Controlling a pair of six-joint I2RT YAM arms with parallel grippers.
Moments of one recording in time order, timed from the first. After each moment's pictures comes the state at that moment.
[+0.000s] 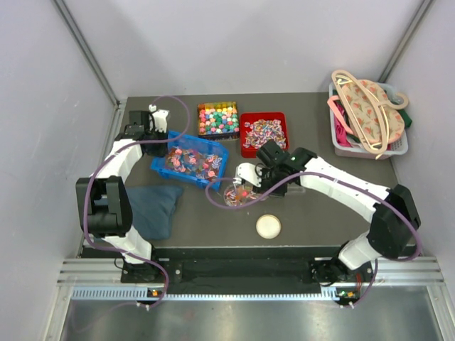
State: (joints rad) left arm 0.03 1.64 1.22 -0.46 0.24 0.19; right arm 0.79 1.49 1.21 -0.91 -0.07 -0.68
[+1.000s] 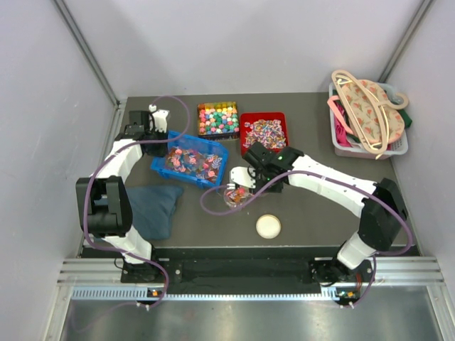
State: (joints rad) left arm 0.03 1.65 1.22 -0.46 0.24 0.18; right arm 0.86 1.59 1.31 -0.98 0.13 -0.76
